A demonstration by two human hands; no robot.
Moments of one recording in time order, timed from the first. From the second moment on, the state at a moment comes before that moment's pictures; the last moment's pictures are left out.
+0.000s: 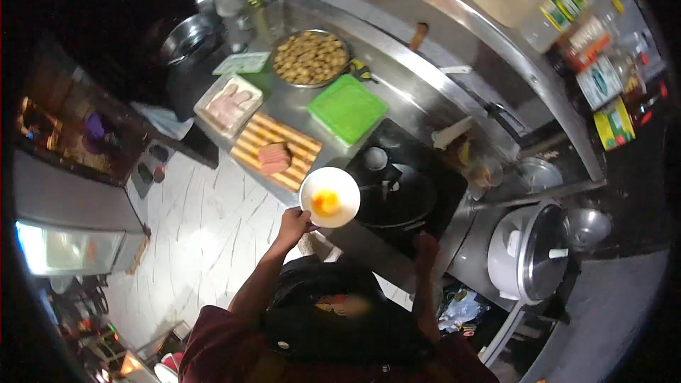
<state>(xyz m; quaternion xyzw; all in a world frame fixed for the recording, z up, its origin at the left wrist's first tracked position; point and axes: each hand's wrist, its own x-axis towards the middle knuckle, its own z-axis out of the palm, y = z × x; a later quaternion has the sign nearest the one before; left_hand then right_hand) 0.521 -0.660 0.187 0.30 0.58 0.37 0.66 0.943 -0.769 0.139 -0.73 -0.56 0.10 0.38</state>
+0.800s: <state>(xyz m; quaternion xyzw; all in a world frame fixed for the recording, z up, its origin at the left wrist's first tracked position) 0.460 -0.667 0.199 0.19 0.61 0.32 0.70 0.919 -0.582 0.130 -0.71 -0.54 0.43 0.15</state>
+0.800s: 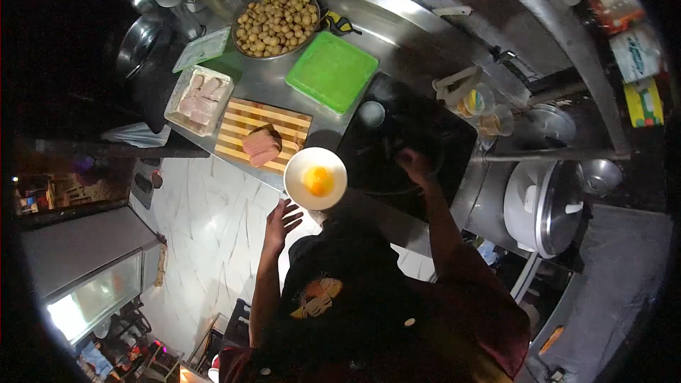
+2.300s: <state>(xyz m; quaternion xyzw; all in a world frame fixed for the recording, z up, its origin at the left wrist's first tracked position) 0.496 -0.800 0.217 0.27 0.68 0.46 0.51 0.866 -0.635 0.138 -0.66 -0.40 0.55 0.33</state>
